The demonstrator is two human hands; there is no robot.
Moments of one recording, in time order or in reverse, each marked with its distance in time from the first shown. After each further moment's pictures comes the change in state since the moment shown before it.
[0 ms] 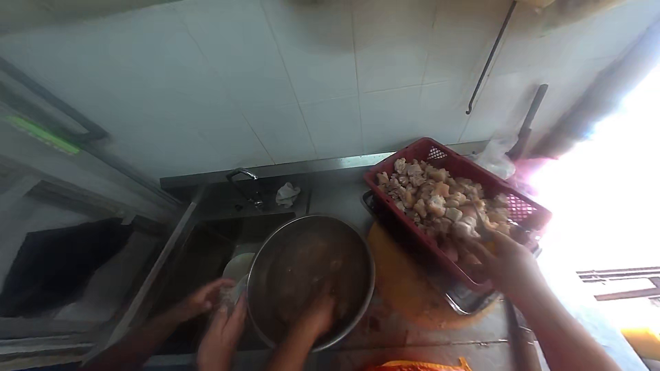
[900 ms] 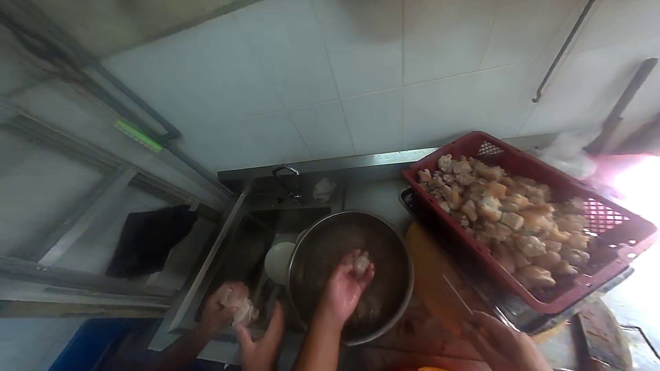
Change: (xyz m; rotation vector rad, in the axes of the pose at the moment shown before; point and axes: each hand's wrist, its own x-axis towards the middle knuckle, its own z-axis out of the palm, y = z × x) left_hand -0.020 -0.007 -0.045 -2.263 0.315 0.281; right_hand -0.111 -0.010 0.079 0.163 -0.471 -0.169
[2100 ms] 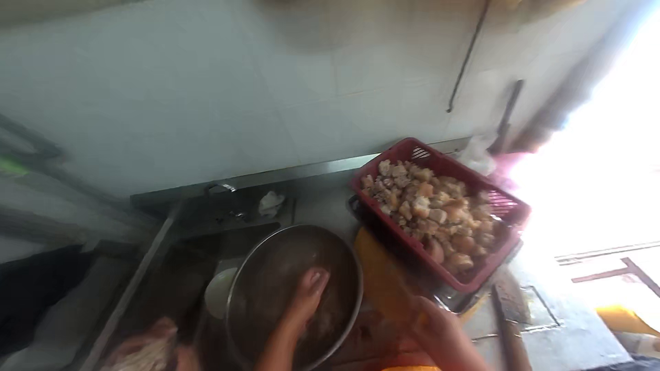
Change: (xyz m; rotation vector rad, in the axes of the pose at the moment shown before) left_hand 0.040 -0.022 0.008 1.296 0.000 0.028; right_hand 0.011 0.010 0.004 0.128 0.106 -0.020
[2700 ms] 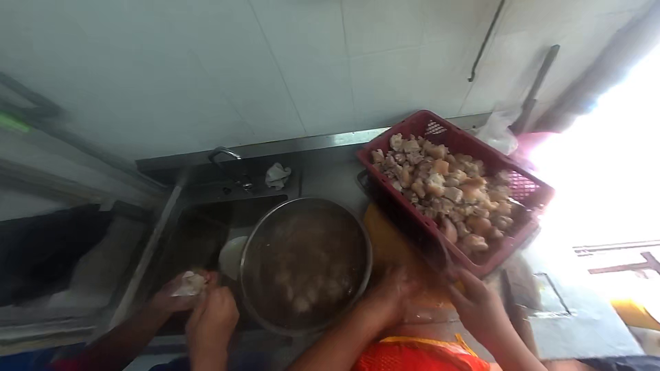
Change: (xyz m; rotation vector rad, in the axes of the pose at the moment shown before) left_hand -0.051 0.042 0.145 0.622 -0.533 0.564; right_hand -0.006 0.031 -0.031 -0.116 0.220 0.071
